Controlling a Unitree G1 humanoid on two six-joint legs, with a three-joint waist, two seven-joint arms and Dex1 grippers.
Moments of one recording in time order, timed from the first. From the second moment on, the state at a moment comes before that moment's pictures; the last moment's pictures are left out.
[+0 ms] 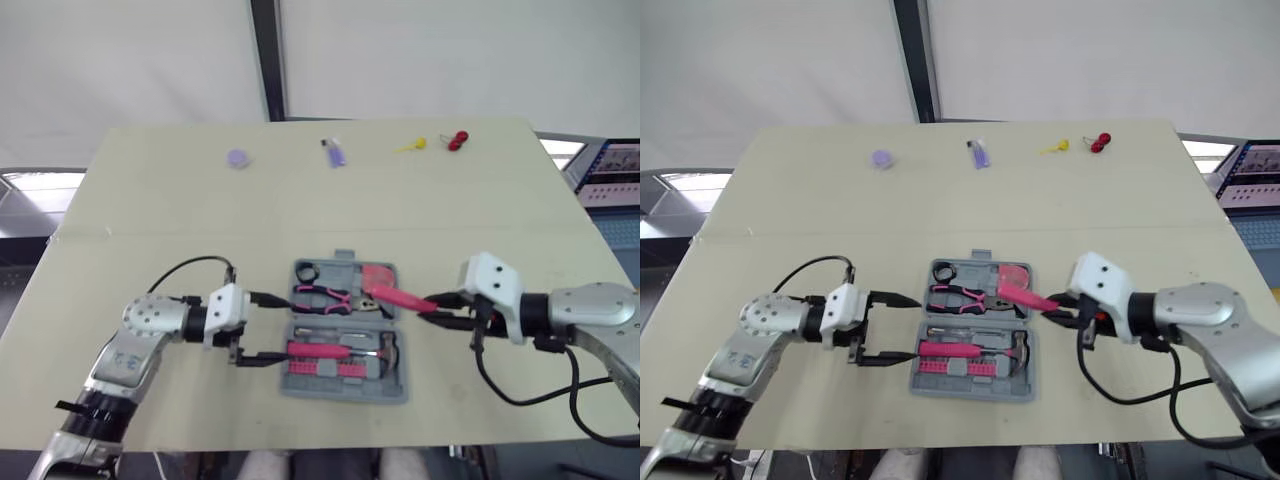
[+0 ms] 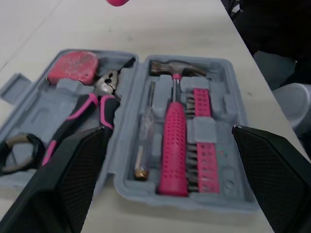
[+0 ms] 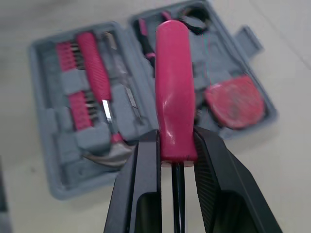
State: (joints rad) left arm -0.16 0.69 -0.07 -0.08 -0.33 0.01 -1.22; right arm -0.21 -1.02 0.04 -0.63 0.50 0.75 0.94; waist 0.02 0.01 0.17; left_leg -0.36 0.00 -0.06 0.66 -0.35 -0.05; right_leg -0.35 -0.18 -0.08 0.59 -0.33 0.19
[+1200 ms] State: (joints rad) left arm 0.34 0.69 0.14 -0.10 -0.35 -0.40 -1.19; right arm -0.53 -0.70 0.74 -0.68 0.27 1.14 0.73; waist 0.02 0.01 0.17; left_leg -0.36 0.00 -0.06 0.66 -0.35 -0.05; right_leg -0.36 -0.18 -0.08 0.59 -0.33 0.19
